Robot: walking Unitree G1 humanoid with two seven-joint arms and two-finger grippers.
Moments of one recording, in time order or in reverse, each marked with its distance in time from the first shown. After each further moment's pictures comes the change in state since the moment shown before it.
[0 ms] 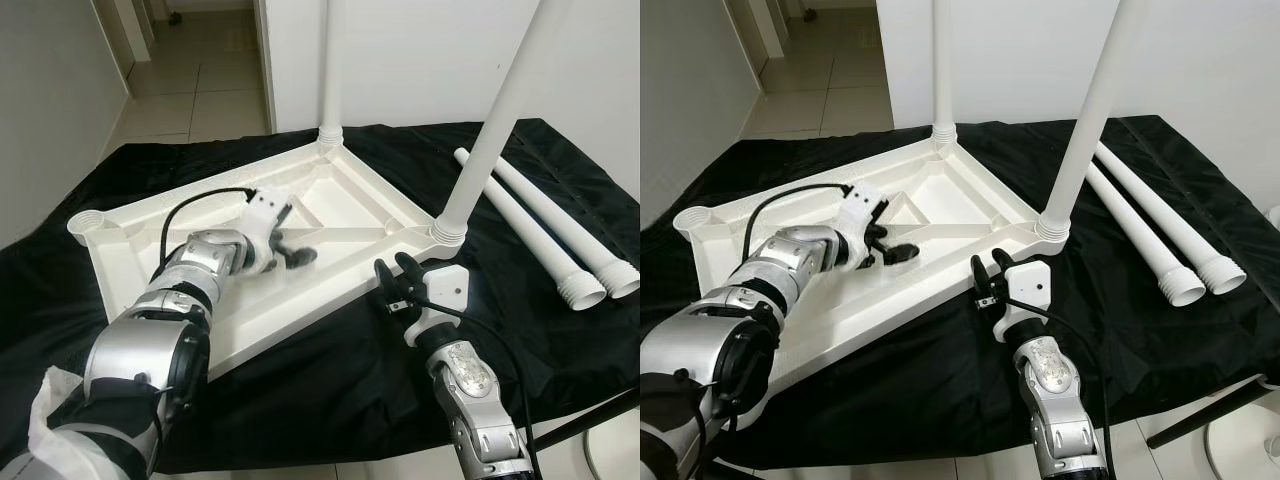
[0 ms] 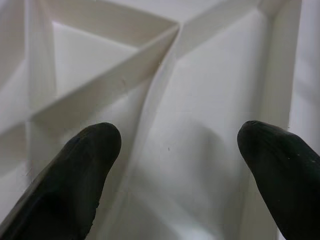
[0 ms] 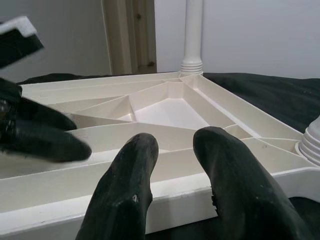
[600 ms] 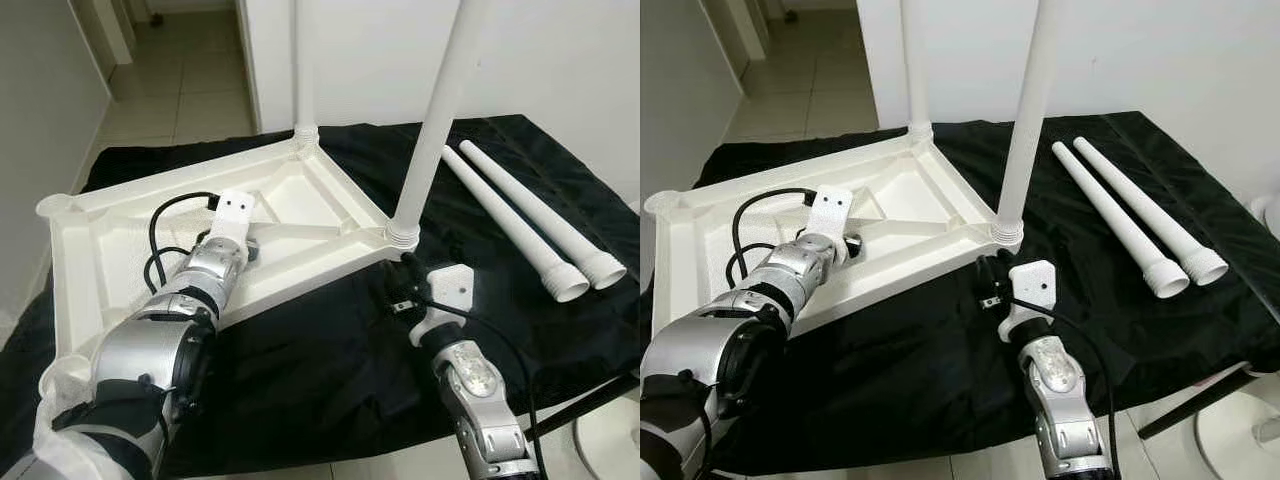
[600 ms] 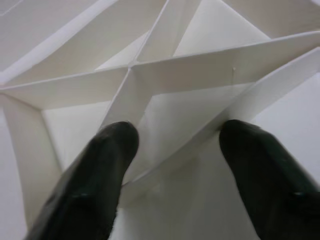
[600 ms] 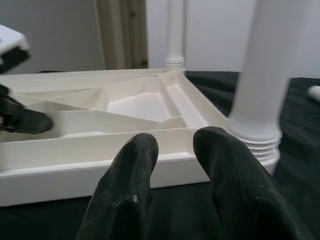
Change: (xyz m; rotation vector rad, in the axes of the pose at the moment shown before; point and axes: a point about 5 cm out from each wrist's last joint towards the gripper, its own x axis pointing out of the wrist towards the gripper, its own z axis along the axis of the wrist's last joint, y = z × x) left arm -0.010 0.030 -0.013 -0.133 0.058 0.749; right arm 0.001 0.002 0.002 -0.005 0.002 0.006
